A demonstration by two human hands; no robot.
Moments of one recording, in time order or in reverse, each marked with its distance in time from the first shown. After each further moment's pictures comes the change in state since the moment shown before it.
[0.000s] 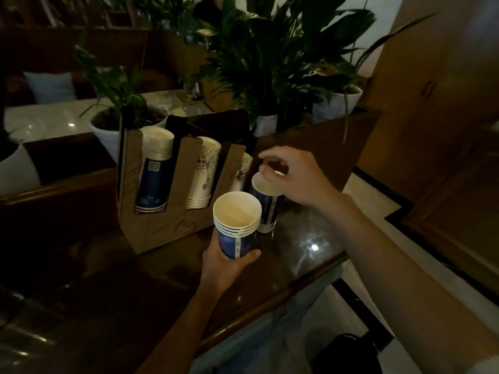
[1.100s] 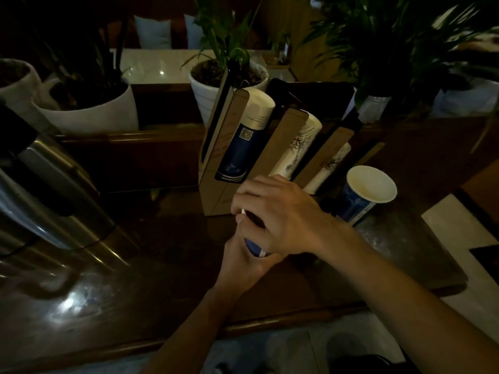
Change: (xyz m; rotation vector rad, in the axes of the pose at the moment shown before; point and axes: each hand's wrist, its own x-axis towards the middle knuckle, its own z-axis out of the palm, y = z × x) left_hand -0.026 -0.015 -0.070 -0.024 0.133 0.083; right_hand 0.003 -0.109 0.123 -0.103 -0.393 -0.634
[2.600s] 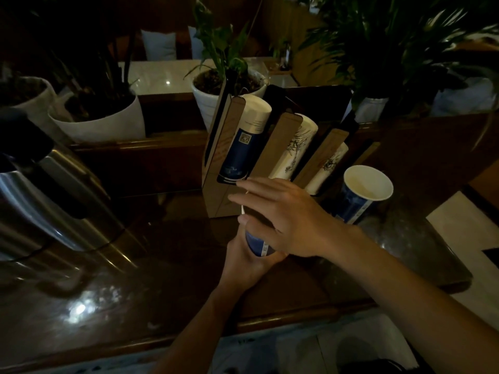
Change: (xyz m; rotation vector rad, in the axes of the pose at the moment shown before) left_hand -0.007 0.008 -0.001 -0.049 0.006 -0.085; right_hand -0.023 -0.003 -0.009 0.042 -0.047 0.096
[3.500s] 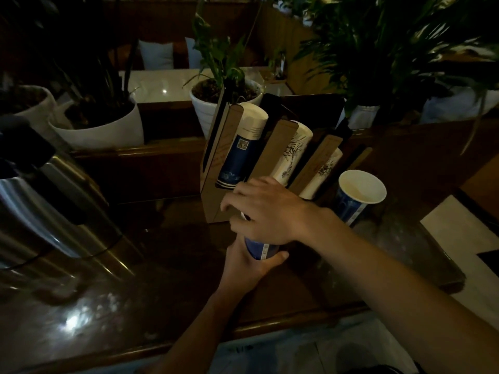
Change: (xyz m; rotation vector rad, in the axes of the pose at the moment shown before) left_hand 0.001 -0.008 0.004 0.024 0.038 0.017; right_hand 0.038 -0.010 -0.006 -0.076 -0.268 0.052
